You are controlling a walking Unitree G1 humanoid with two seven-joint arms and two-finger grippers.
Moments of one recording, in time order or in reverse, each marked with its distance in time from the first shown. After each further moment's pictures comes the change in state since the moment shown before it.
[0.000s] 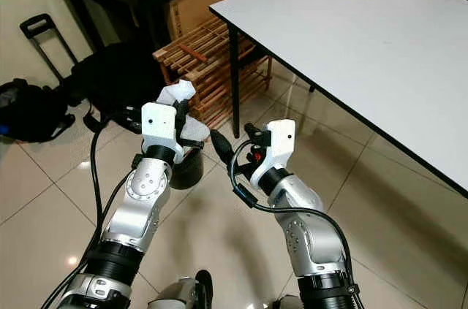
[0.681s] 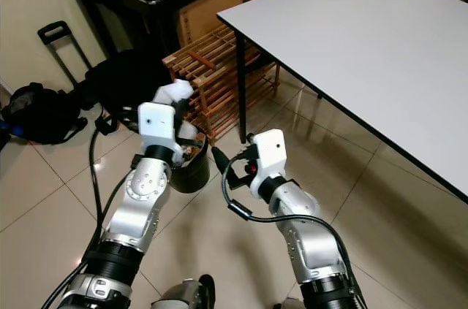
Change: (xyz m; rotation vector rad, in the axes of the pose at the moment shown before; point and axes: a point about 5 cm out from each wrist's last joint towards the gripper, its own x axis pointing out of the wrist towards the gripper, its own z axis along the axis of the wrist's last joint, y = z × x) left arm 0.000 0.003 0.000 0.005 -0.003 0.037; right arm -0.003 -0.003 -0.016 -0.195 0.110 -0.016
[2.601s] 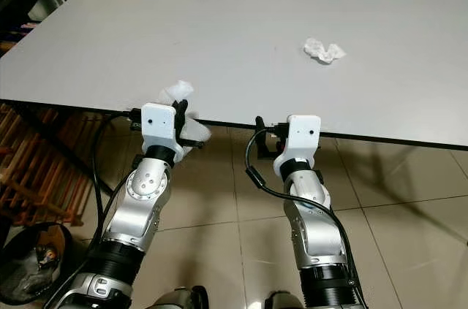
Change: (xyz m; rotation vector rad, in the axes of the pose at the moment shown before) left arm 0.001 0.000 -0.001 -0.007 0.008 -0.007; right arm -0.003 -0.038 0.020 -0.057 -0.133 -0.464
